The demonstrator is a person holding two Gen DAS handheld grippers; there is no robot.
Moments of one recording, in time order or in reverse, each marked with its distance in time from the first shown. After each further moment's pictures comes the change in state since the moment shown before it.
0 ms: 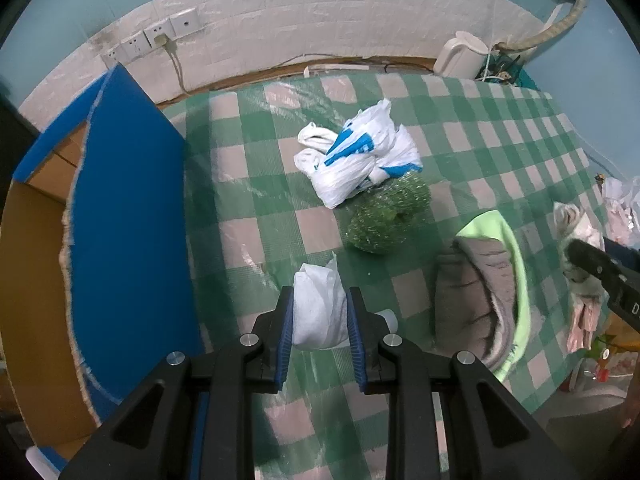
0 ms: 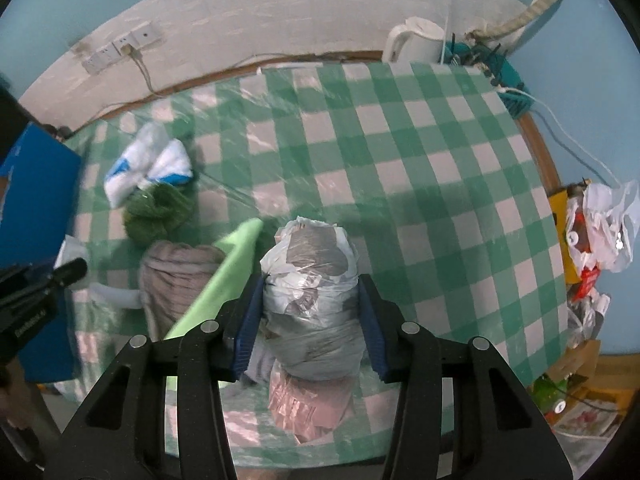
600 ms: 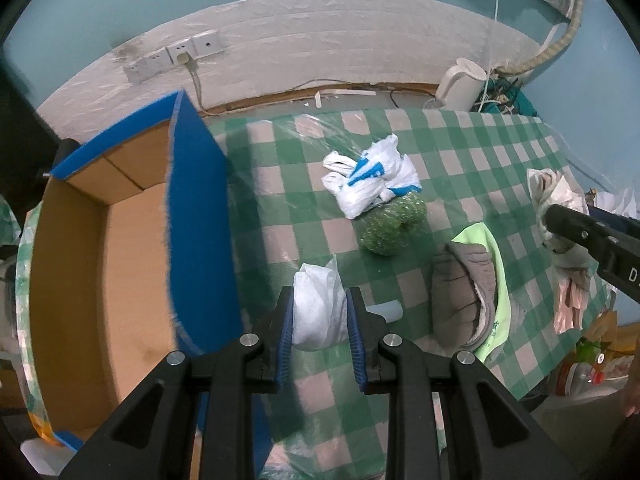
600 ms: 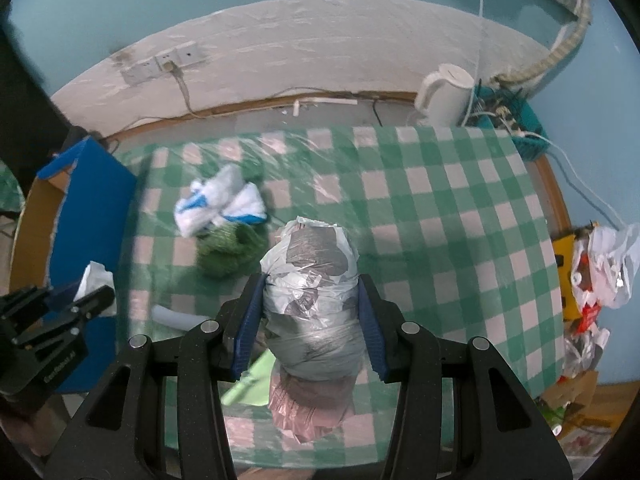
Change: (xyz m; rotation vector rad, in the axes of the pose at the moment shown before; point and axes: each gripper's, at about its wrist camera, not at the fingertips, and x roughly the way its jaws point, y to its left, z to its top) left arm -0.051 0.014 -0.018 -0.021 -0.080 0.004; right arm -0.041 0.051 0.025 -0.075 -0.095 0.053
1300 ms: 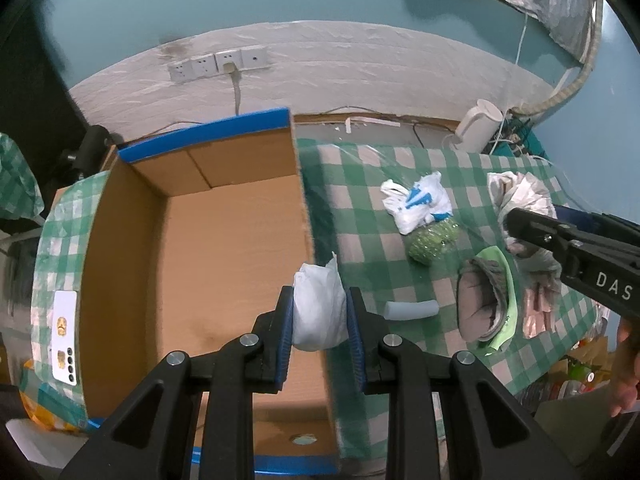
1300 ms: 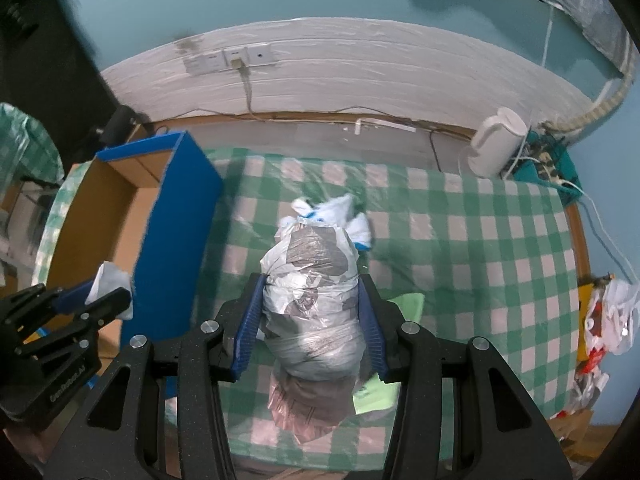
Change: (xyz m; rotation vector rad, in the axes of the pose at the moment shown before) left arm -0.051 0.068 -0.017 -0.101 -0.082 0.006; right arm -0.023 0.103 0.018 -0.147 -0.027 0.086
